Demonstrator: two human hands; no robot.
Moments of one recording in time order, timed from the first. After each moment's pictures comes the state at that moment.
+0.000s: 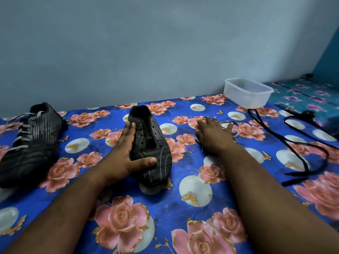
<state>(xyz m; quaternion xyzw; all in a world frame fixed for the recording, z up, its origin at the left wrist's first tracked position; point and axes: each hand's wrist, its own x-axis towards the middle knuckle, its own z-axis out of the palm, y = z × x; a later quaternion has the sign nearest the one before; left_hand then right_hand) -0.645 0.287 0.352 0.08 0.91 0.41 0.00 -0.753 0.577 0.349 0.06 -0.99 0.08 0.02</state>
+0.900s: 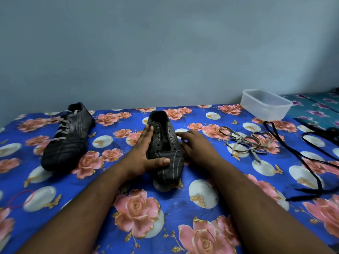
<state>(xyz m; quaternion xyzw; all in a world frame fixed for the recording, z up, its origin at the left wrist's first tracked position) -0.634 0.291 0.357 0.06 0.91 0.41 -0.01 -0.720 0.510 0.349 0.27 -0.92 0.29 0.06</state>
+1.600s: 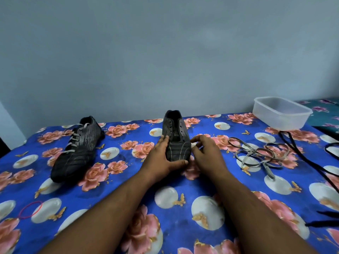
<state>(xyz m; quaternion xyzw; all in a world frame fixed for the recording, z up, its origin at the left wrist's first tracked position) -0.670 0.340 0.359 -0.02 0.92 0.38 -0.11 -0.734 0.511 0.340 0.16 -0.85 0.49 0.11</state>
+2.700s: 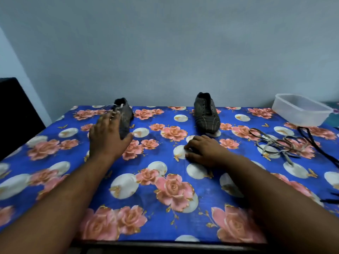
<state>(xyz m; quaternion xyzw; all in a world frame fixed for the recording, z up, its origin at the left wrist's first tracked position) -0.561 0.154 0.383 -0.21 0.93 0.05 -0.29 -0.697 0.461 0.347 0.41 -0.91 0.09 0.01</state>
